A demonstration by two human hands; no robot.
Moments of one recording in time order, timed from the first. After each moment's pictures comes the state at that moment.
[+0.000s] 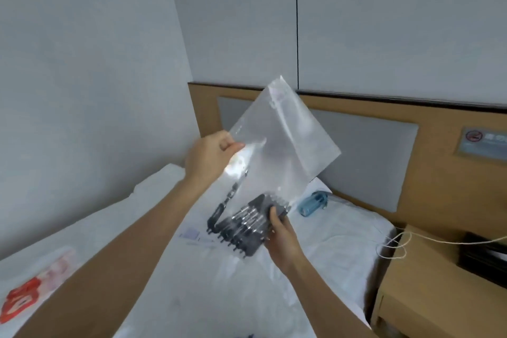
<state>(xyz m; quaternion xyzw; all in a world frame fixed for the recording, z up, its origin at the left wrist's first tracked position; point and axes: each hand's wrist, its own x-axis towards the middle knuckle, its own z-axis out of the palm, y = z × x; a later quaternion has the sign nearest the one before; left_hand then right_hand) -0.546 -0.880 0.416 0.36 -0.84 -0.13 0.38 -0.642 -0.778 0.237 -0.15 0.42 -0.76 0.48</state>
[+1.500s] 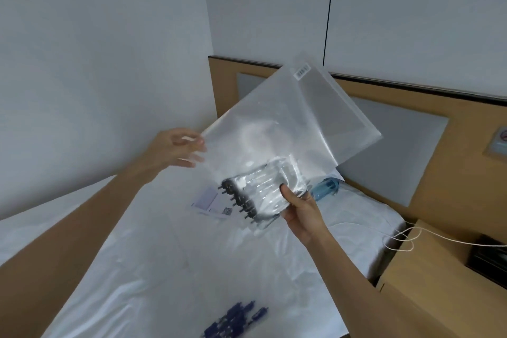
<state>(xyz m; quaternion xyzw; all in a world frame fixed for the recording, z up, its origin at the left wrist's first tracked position) -0.431 -0.925 0.388 0.32 -0.74 -0.49 0.32 -0.656 -0.772 0.244 -0.20 0.34 -0.76 0.52</state>
